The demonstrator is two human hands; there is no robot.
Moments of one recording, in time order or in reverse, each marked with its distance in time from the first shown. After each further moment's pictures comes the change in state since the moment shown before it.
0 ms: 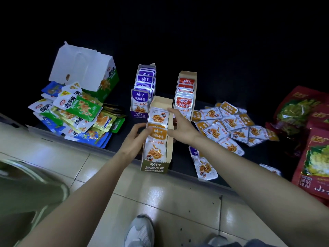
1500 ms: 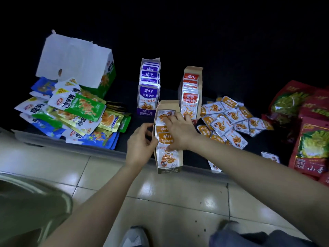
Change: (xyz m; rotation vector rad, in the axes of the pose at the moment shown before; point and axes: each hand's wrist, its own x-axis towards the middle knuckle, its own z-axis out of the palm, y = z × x) left_hand 0.019 -0.043 -0.037 0.413 0.138 0.492; right_hand 0.016 -0.025 0.063 -1.199 -0.047 -0.055
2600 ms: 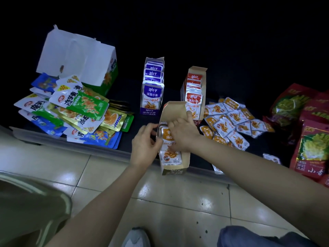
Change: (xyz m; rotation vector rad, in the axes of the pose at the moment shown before) left_hand 0.000 -0.009 0.005 -0.014 0.038 0.074; right_hand 0.006 -0.010 0.004 -0.197 -0.056 -0.003
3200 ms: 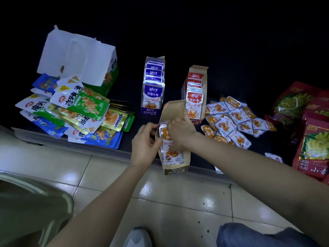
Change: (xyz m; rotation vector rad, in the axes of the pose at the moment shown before) left_hand 0.001 -0.003 0.000 -0.040 -0.008 -0.024; right_hand 0.014 -0.008 0.001 -0.228 -0.065 -0.002
